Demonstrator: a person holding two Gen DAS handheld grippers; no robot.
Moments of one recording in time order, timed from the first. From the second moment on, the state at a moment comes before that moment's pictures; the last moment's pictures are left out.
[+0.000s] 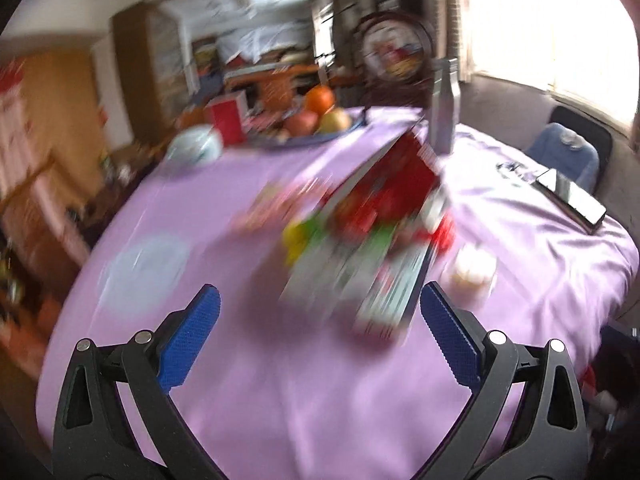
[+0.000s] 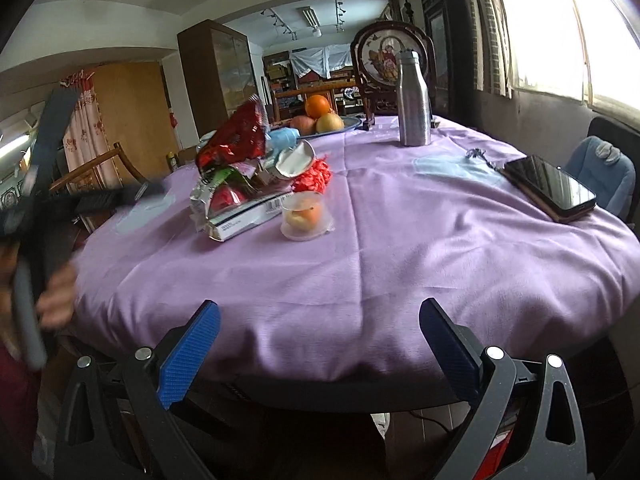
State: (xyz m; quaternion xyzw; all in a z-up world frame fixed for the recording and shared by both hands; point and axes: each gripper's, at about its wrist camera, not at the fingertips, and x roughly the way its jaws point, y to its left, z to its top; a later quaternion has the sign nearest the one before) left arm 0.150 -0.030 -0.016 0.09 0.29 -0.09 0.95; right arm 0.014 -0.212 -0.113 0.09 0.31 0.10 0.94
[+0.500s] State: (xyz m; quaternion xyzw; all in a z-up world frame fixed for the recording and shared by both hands) left arm 0.230 -0.048 -0.018 0.10 0.29 -0.14 0.94; right arm 0.029 -0.226 -0.115 0.10 0.31 0.11 0.94
